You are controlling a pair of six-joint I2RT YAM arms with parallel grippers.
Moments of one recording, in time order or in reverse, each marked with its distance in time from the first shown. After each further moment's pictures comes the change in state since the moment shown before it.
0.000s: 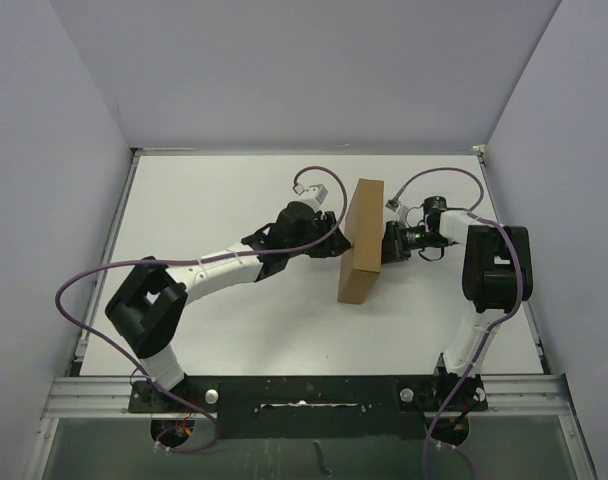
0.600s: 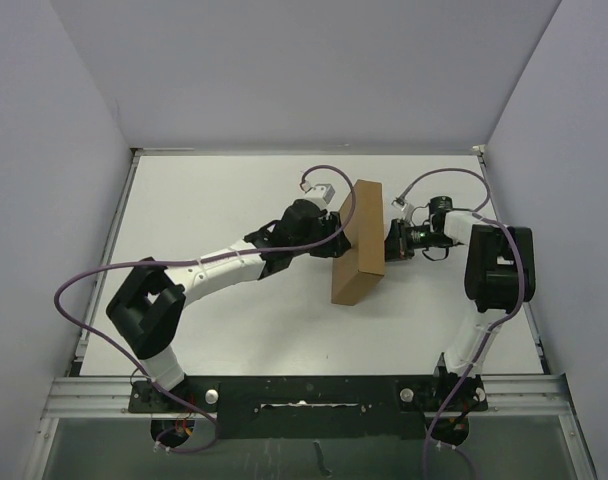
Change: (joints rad) left arm -0.025 0.000 0.066 -0.107 -0.062 0.109; right arm -0.007 0.000 -0.007 0.022 -0.032 0.033
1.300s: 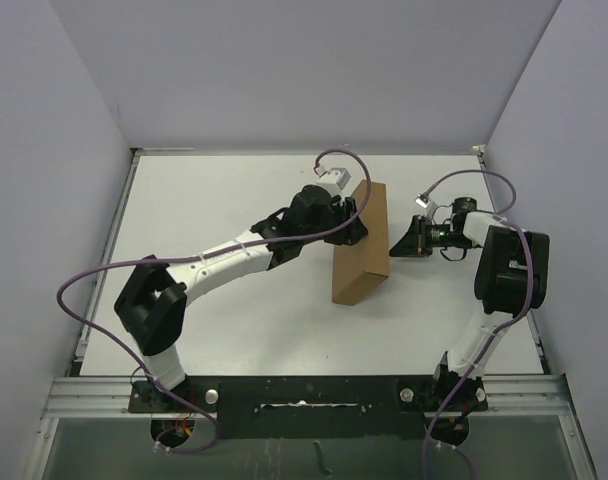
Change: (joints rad) left arm -0.024 0.024 0.149 -0.029 0.029 0.027; right arm -0.132 -0.012 -0.002 -0.002 0.000 -0.009
